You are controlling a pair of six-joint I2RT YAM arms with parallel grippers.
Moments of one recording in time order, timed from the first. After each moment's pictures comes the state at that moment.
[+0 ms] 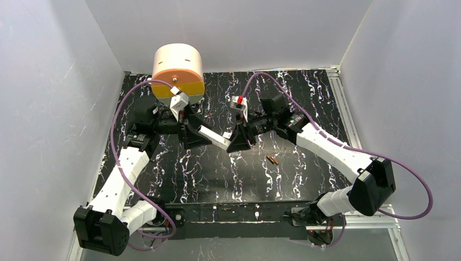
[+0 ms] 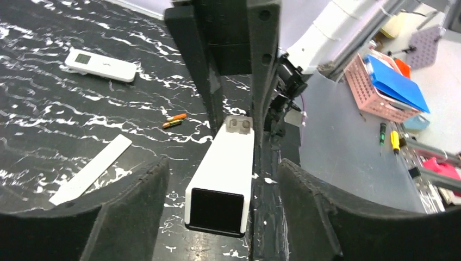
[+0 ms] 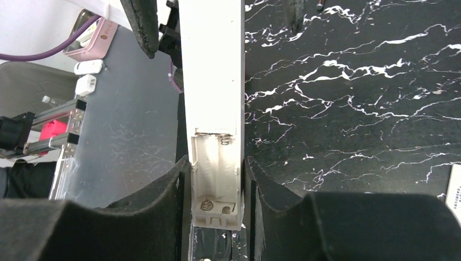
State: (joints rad) left arm -0.21 1.04 0.89 -0.10 1.32 -0.09; right arm 0.74 1.39 1.18 -0.31 -1.01 0.04
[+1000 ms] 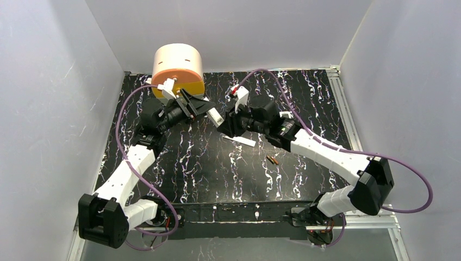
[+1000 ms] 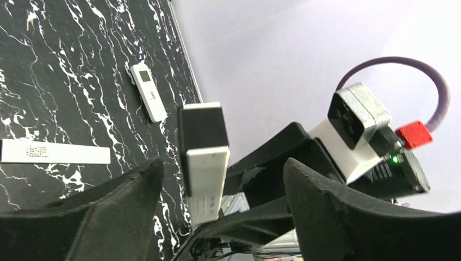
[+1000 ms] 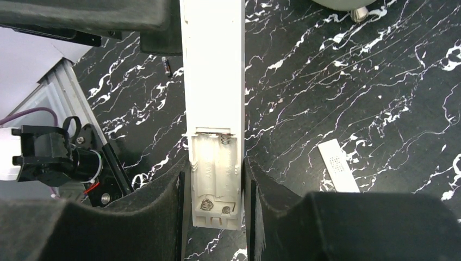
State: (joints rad) left arm -0.25 1.09 0.80 0.23 0.62 -1.06; right arm 0.88 1.39 1.18 -0.14 -0.22 0.26
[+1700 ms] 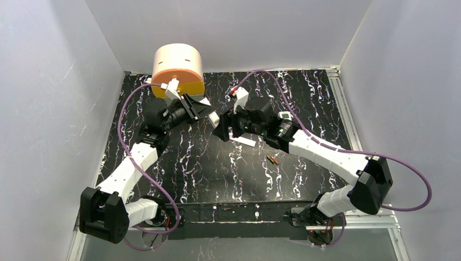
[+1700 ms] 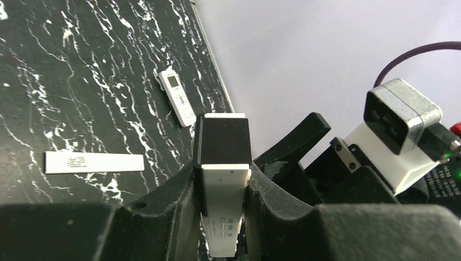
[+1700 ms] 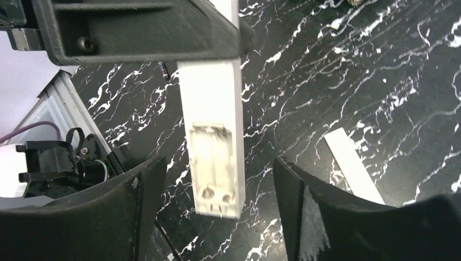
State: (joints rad) left arm -0.28 1.15 0.79 0.25 0.57 -0.95; right arm 0.92 1.42 1.21 -0.17 -0.12 0.34
